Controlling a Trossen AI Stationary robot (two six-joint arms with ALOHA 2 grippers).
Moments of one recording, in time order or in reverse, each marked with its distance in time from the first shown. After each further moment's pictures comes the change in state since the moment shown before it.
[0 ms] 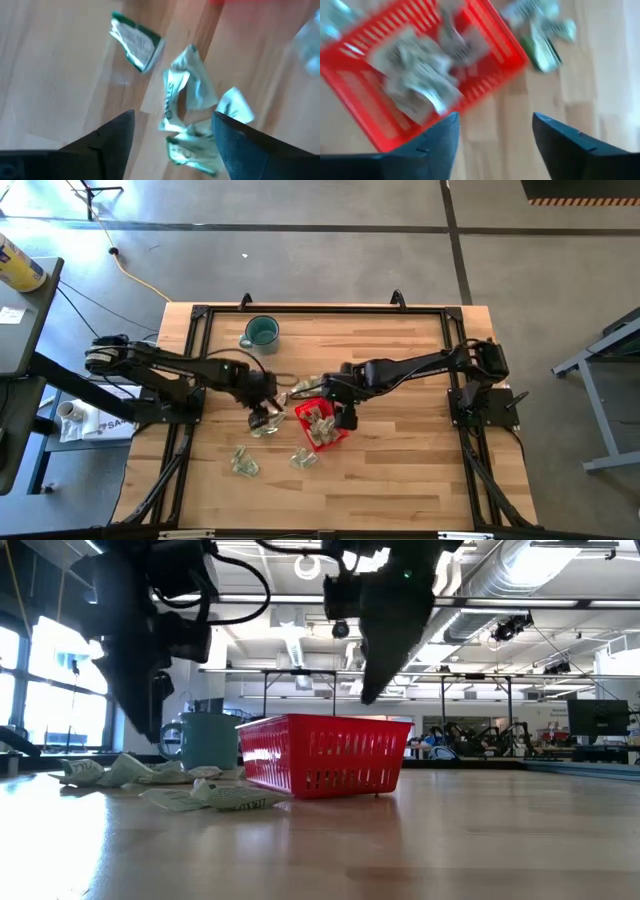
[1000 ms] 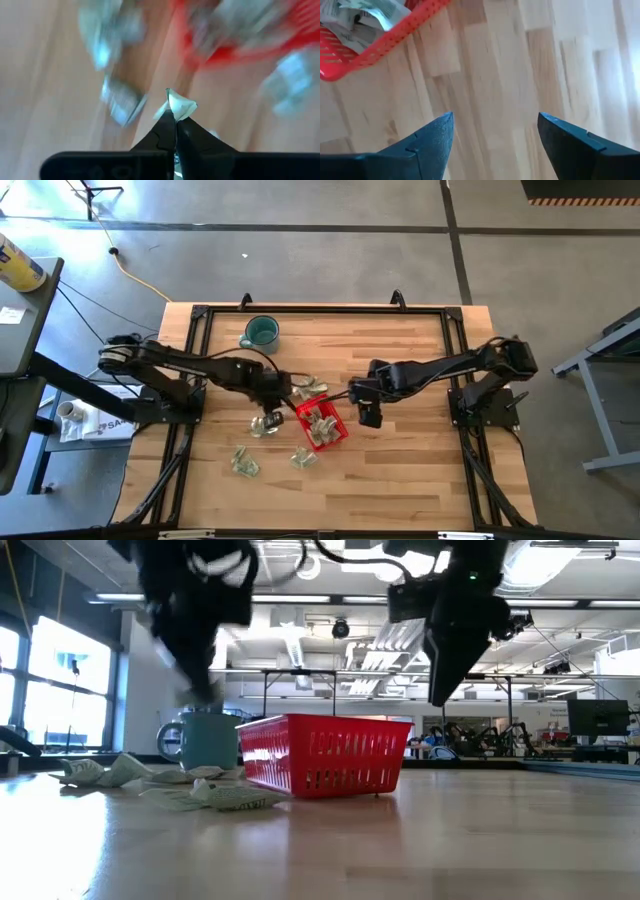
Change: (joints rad) left arm -0.027 0.109 0.207 -0.014 -0.049 0.009; right arm 0.036 -0.223 -0.249 -0.076 0.146 0.117
